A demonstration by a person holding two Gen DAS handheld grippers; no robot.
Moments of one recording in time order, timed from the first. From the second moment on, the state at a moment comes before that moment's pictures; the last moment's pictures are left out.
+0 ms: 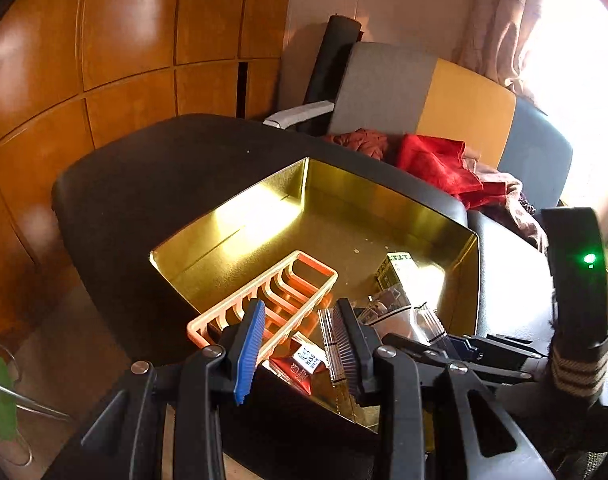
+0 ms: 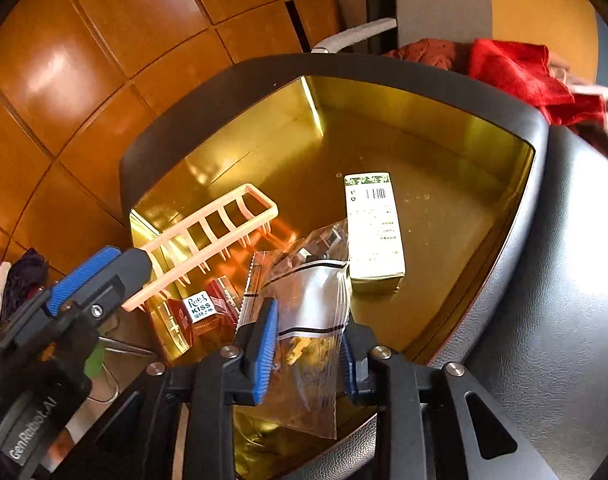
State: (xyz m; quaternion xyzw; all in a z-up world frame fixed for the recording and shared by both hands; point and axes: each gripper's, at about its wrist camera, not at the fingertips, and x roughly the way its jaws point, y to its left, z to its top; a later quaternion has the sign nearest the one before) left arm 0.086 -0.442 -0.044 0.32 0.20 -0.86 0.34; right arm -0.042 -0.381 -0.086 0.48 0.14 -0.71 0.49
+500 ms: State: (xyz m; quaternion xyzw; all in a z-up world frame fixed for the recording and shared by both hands) left arm 0.096 -0.428 -0.038 0.32 0.20 -0.87 0.33; right arm -0.023 -0.350 -0.073 0.46 0.16 -0.73 0.49
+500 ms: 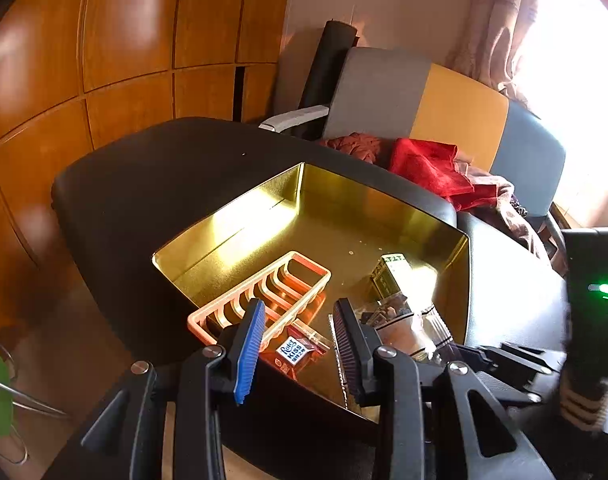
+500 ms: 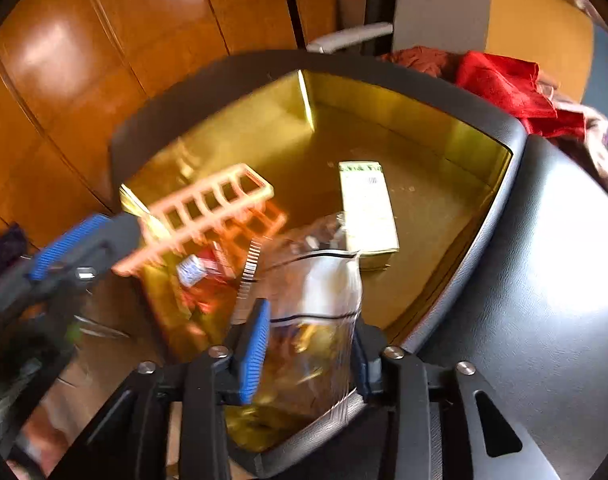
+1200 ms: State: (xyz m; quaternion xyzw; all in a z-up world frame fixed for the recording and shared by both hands) left arm 0.070 -0.341 -0.021 0.32 0.15 -0.89 0.30; right arm -0.025 -0.176 -0.012 0.37 0.08 -0.84 0.39
